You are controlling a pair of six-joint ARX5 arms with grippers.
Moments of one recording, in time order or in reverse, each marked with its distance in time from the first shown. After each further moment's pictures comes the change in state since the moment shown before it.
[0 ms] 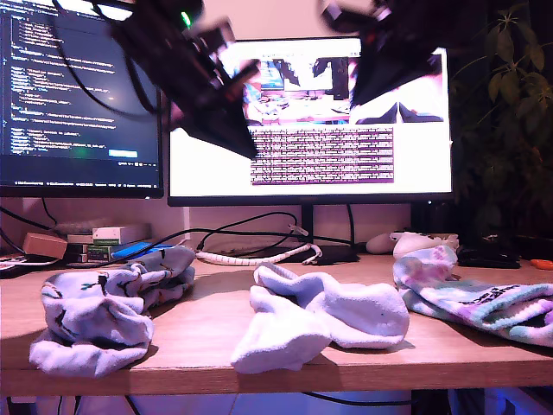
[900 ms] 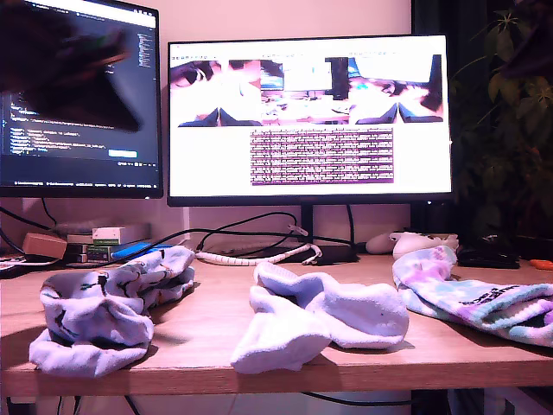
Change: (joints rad) left arm 0.026 -0.794 -1.038 0.714 -0.217 -0.048; right arm -0.437 -0.417 -0.488 0.325 -0.418 0.012
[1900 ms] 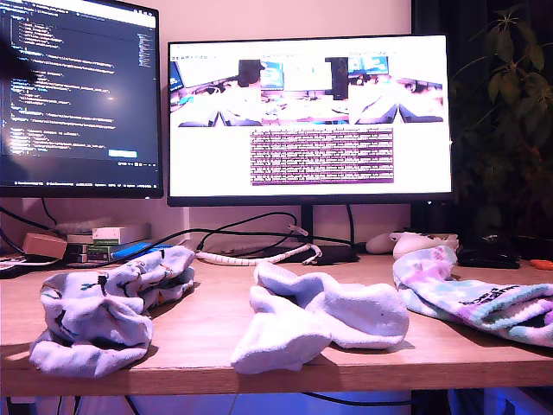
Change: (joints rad) left arm 0.005 -0.509 -0.111 -0.423 -0.021 -0.022; right arm 0.212 -0.449 -0.040 -0.526 0.082 -0.027
